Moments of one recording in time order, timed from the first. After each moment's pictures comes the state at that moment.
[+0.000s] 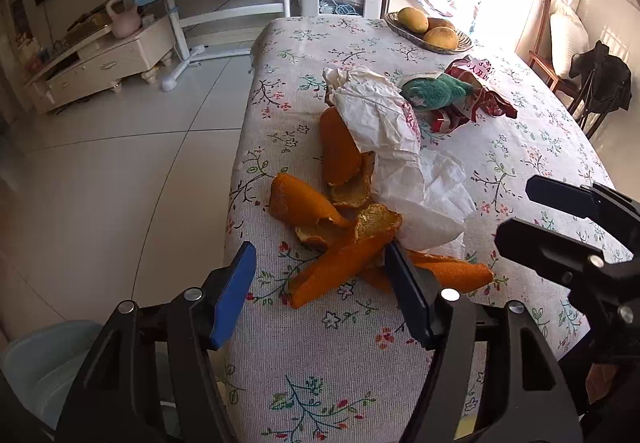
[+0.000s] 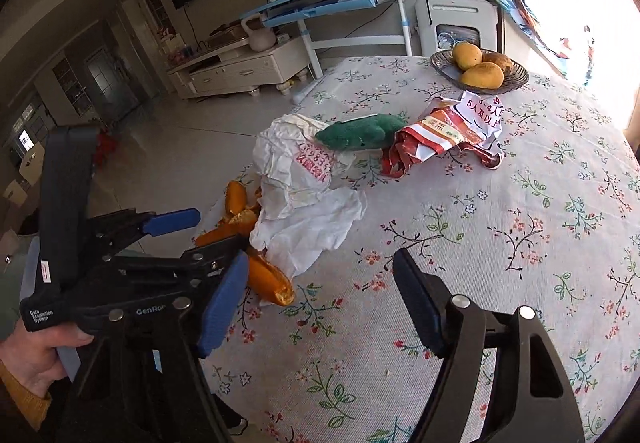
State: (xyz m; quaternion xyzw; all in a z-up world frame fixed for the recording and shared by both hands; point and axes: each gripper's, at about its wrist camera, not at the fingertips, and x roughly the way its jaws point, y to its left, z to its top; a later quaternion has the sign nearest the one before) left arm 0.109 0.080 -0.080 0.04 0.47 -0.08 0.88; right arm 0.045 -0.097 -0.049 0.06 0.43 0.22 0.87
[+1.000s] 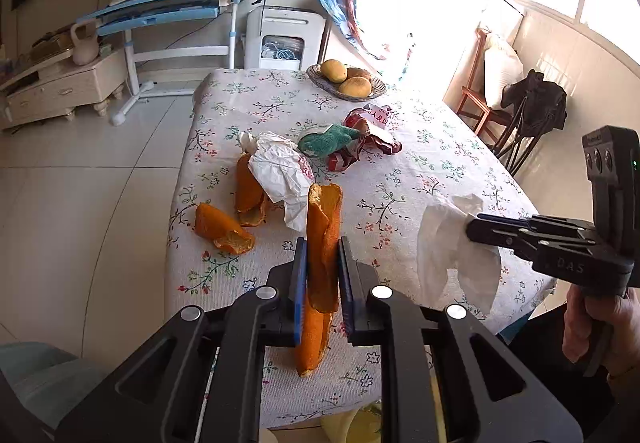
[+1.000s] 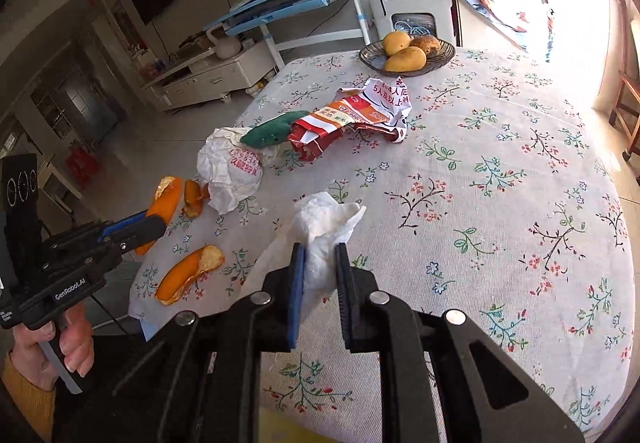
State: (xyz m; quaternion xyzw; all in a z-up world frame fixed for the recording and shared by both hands) left arm 0.062 0.067 -0.035 -0.03 0.40 -0.18 0.90; right arm 0.004 -0.167 -0.033 0.09 0.44 0.18 0.87
